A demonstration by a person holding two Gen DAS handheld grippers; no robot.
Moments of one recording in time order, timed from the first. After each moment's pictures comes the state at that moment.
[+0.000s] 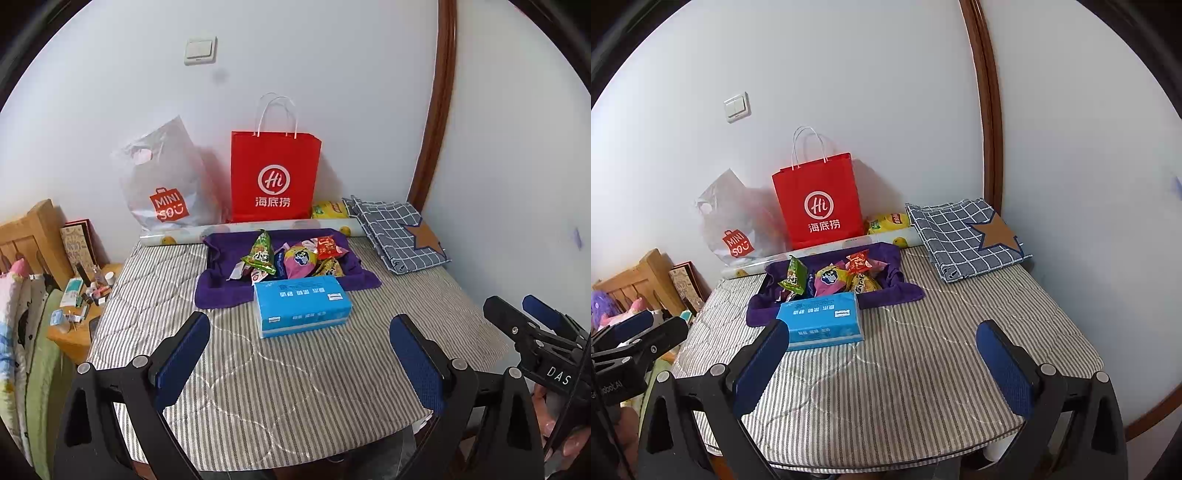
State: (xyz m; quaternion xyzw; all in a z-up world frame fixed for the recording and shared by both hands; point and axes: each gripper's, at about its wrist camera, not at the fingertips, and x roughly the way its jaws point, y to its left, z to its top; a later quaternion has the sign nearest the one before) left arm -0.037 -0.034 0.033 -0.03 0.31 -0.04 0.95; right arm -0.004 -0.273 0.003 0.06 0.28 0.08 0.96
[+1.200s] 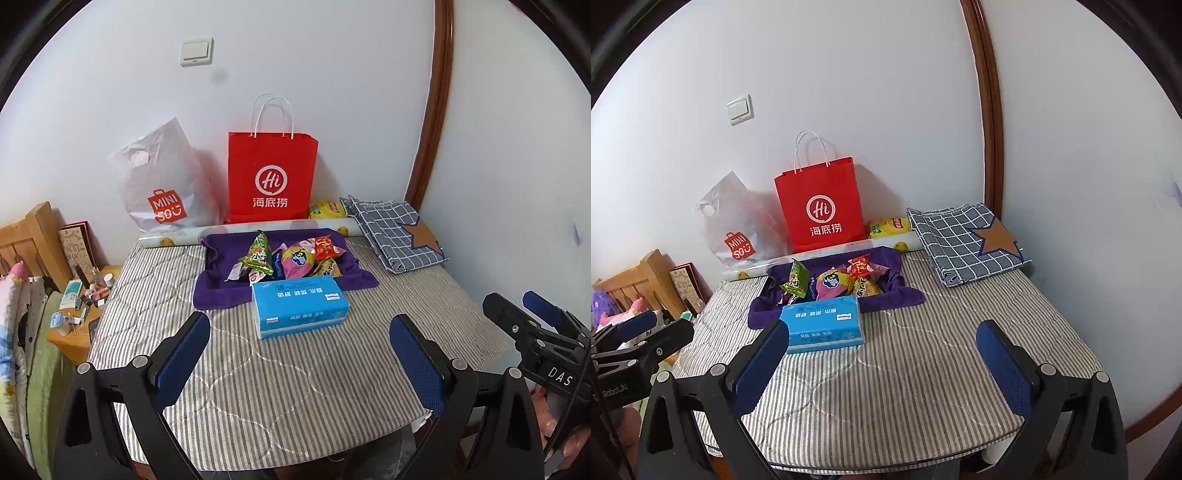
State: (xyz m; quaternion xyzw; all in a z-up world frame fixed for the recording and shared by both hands) left arm -0.038 -0.036 0.034 -0.03 0.31 -0.04 0.95; right arm -0.009 -0.271 0.008 0.05 0.27 0.08 0.96
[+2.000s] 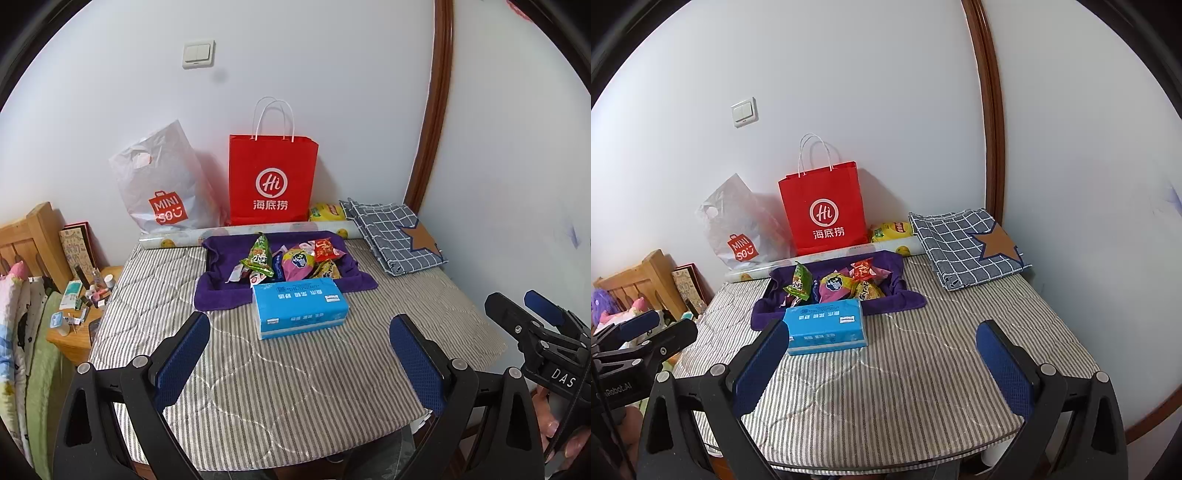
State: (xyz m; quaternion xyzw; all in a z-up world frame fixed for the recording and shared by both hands) left arm -0.040 -0.036 0.040 -0.03 0.31 -0.04 0.95; right arm -0.014 -0.268 0.012 0.05 0.26 0.09 0.96
